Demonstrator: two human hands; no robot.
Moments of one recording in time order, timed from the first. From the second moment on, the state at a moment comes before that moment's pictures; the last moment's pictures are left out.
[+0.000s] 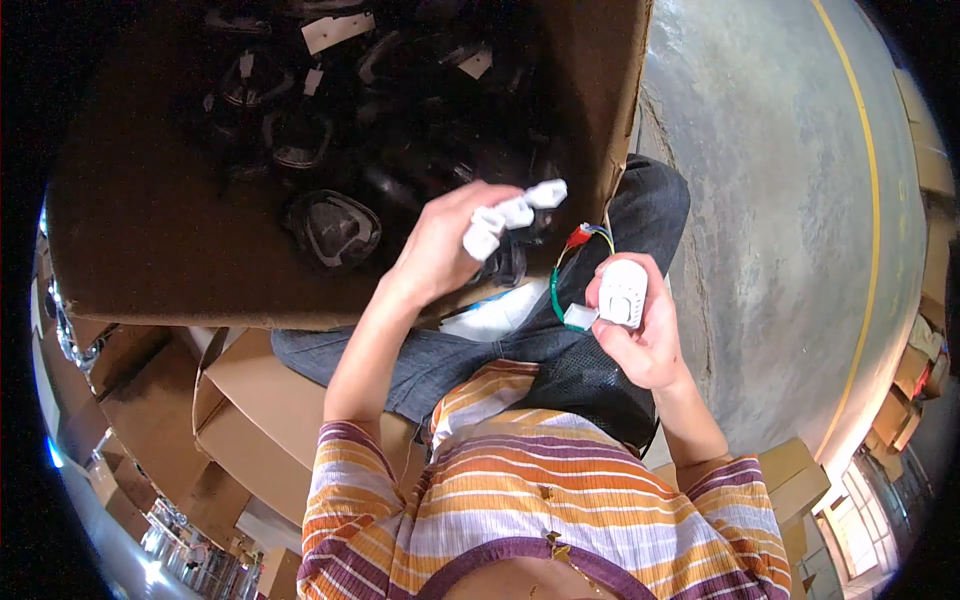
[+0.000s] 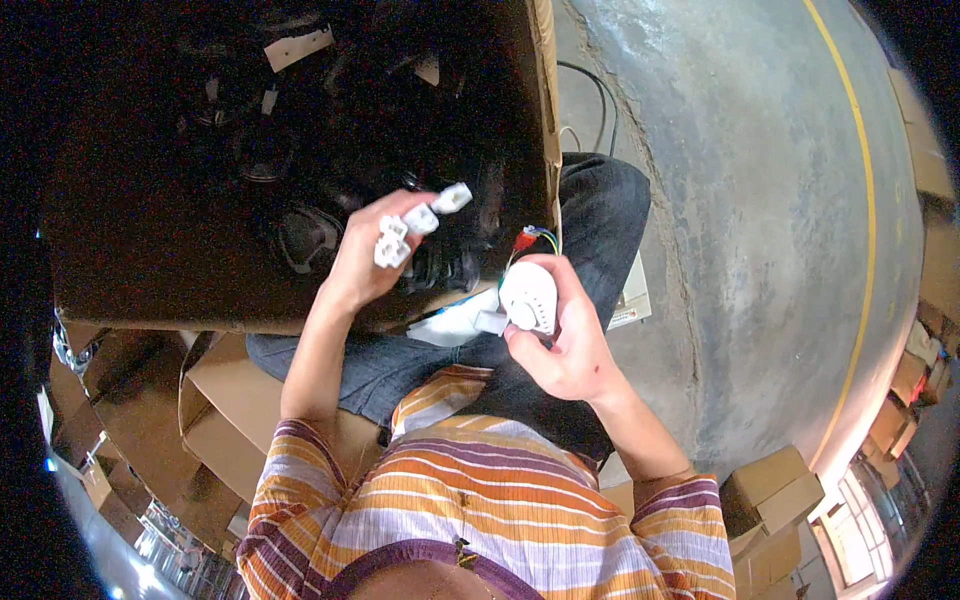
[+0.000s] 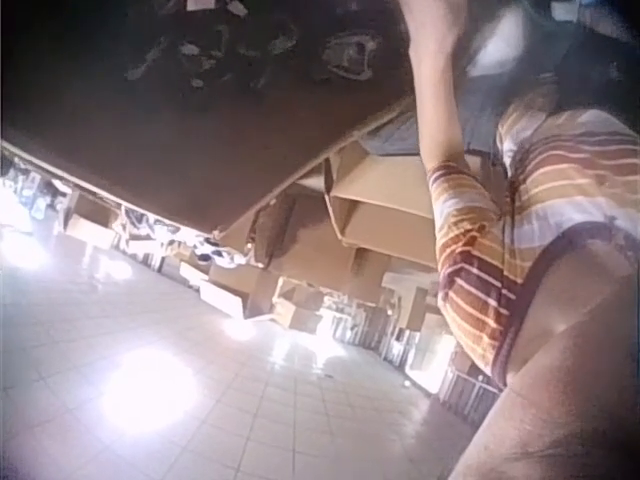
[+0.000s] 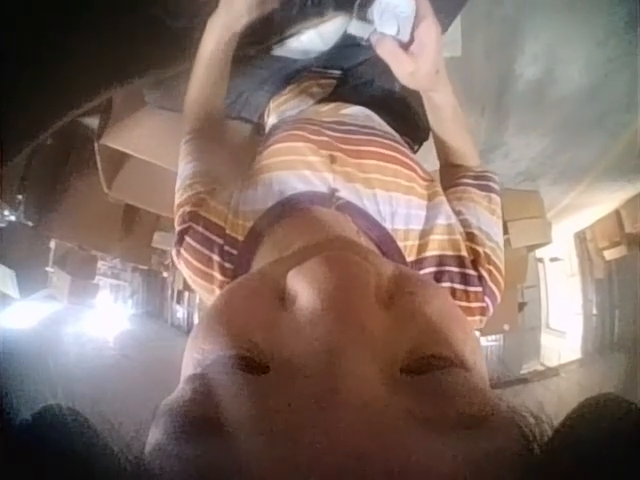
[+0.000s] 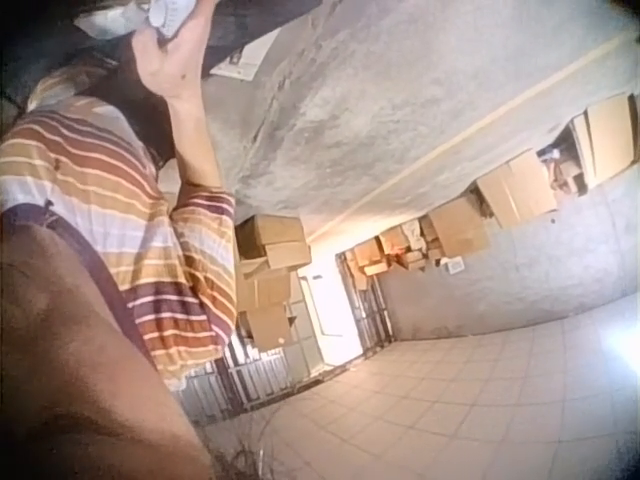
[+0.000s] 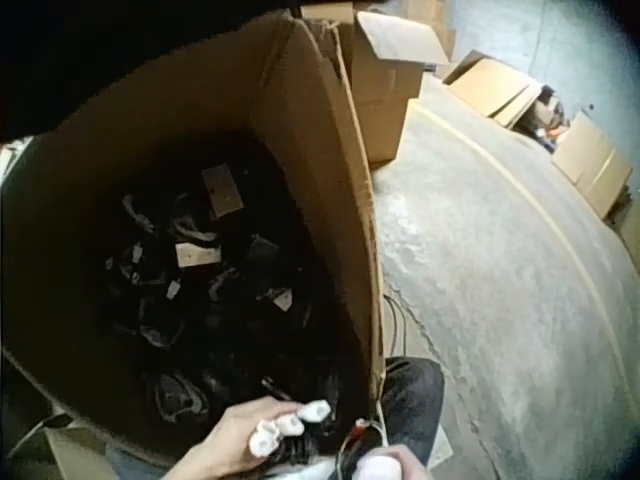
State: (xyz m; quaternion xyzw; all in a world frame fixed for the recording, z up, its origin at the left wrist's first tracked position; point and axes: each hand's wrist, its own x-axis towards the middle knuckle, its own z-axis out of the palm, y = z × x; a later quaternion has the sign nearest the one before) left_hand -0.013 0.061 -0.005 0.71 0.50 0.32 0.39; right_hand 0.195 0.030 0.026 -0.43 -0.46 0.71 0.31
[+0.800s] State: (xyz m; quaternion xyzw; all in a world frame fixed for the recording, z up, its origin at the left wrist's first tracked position) left_hand 0.007 -0.003 -0.008 0.71 0.50 0.35 0.35; right_hand 0.197 0.024 0.025 -0.48 -0.40 0.73 0.28
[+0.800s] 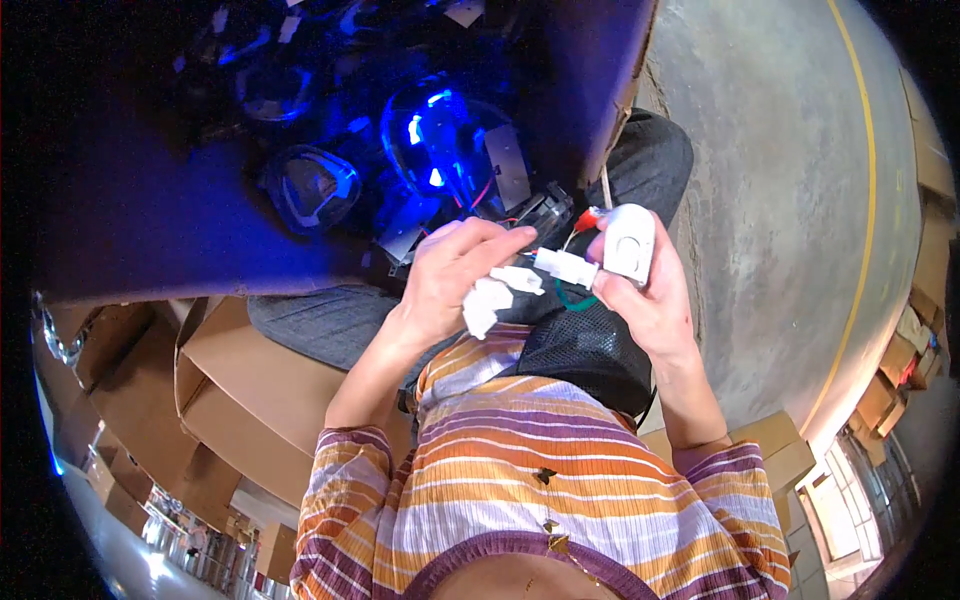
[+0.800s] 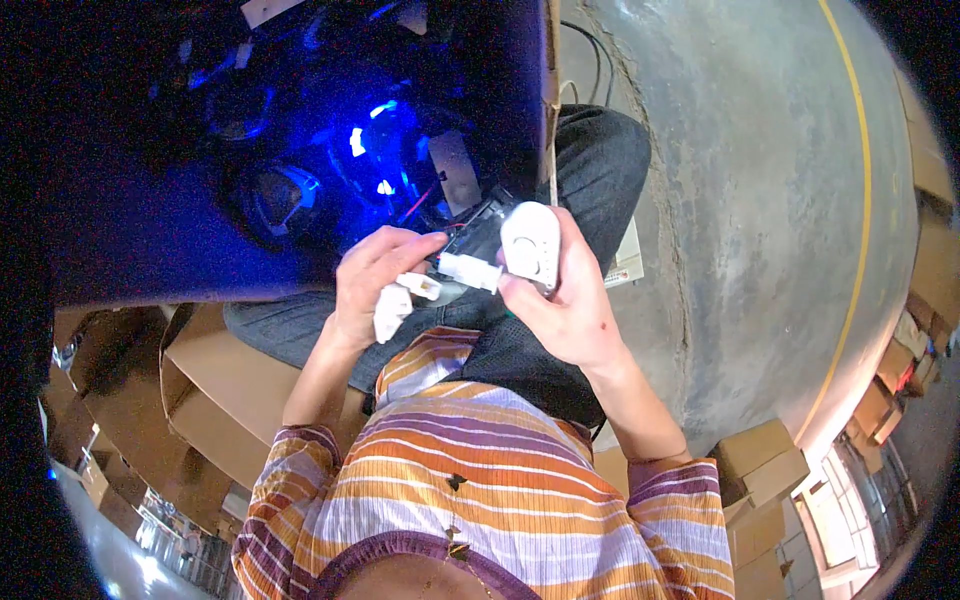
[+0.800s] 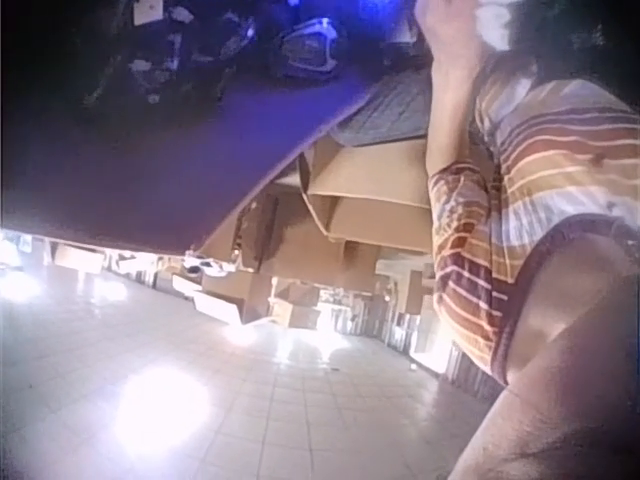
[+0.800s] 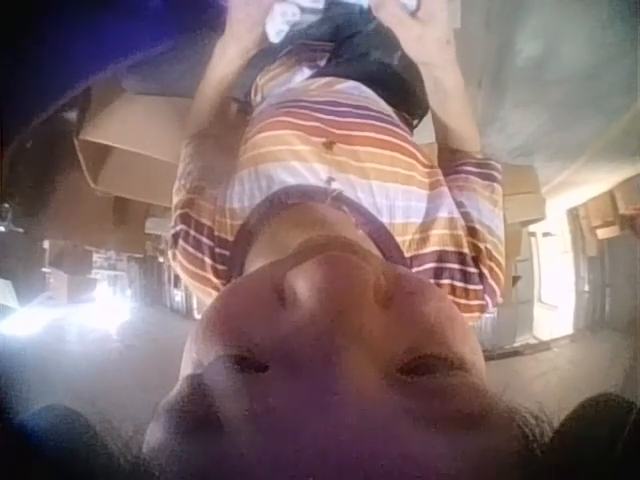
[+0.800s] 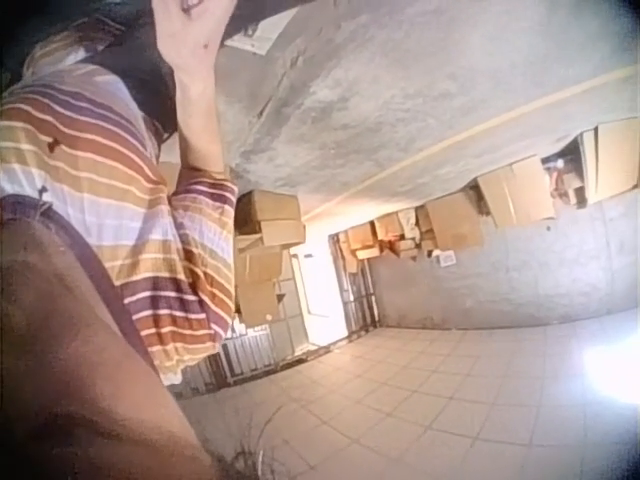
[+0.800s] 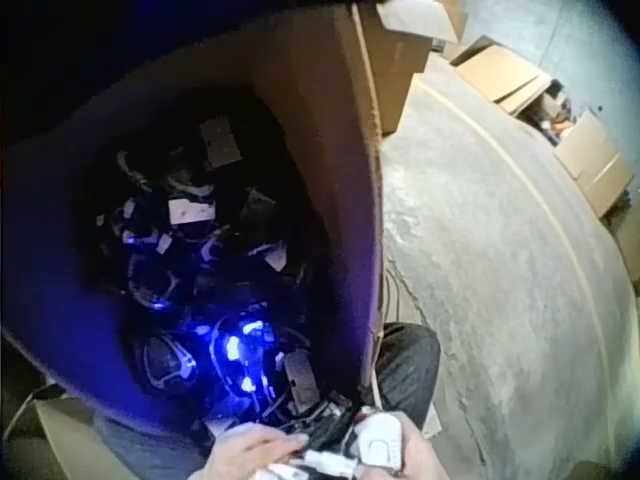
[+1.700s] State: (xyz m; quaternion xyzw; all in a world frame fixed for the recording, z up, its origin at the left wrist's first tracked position) left_hand -0.027 -0.006 0.015 0.65 0.58 0.44 0.20; right_hand 0.192 0.032 0.017 -0.49 -0.42 0.68 0.36
